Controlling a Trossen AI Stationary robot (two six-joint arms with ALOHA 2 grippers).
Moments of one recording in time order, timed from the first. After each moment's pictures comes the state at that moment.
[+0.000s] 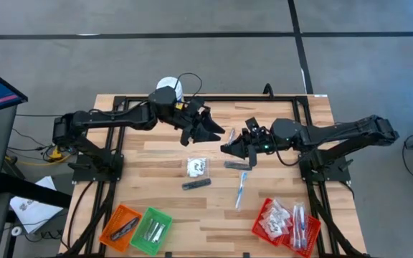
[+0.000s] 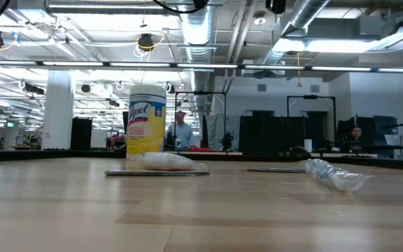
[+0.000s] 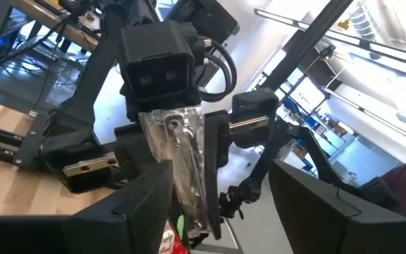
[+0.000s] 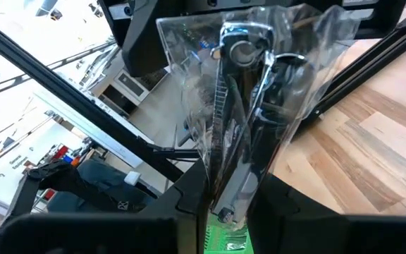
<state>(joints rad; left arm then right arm) 0.19 1.50 1.29 0.25 0.58 -0.63 0.11 1.20 0.98 0.14 0.02 0.79</state>
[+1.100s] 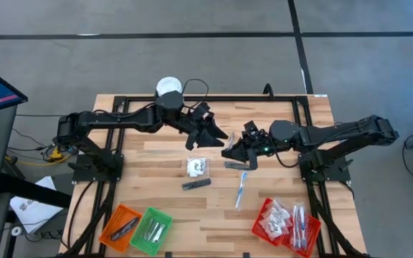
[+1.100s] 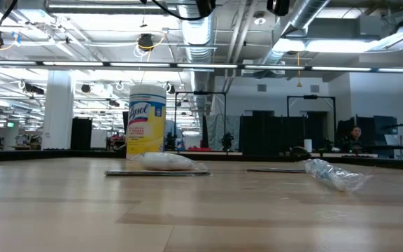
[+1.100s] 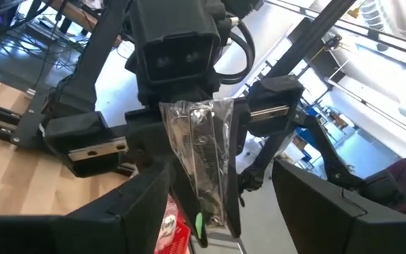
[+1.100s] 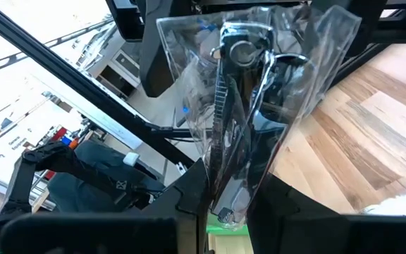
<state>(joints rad) 0.16 1.55 1.29 0.24 0.58 -0.63 0.12 1.20 0.98 0.09 -0.02 0.79</state>
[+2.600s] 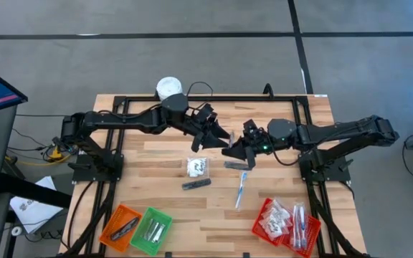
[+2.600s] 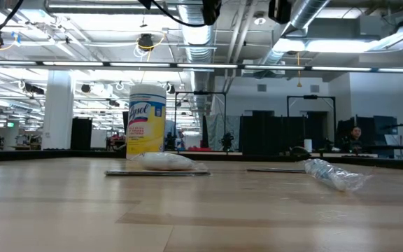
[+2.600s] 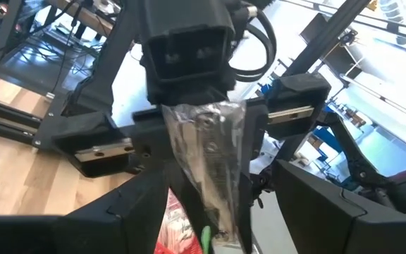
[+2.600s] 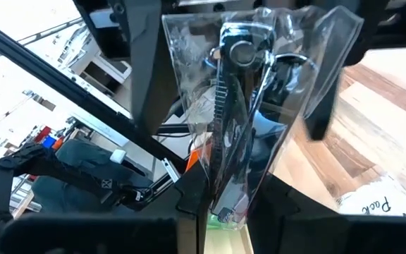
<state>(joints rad) 0.16 1.59 1.29 0.26 0.54 -0.58 0.10 1.20 0.98 0.03 -0.03 0.79</state>
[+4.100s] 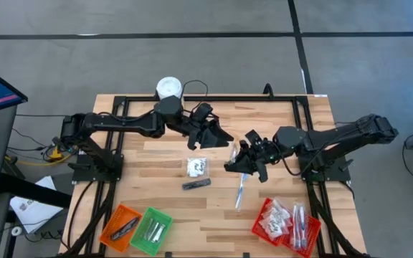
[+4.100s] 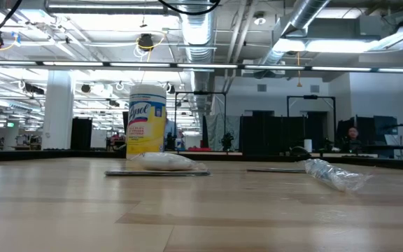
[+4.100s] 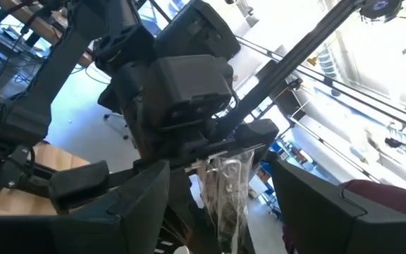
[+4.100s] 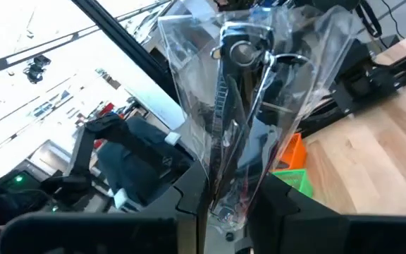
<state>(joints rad) 0.12 1.59 1.29 0.48 0.52 -0.85 0.21 1.20 0.98 0.18 -0.11 0.76</state>
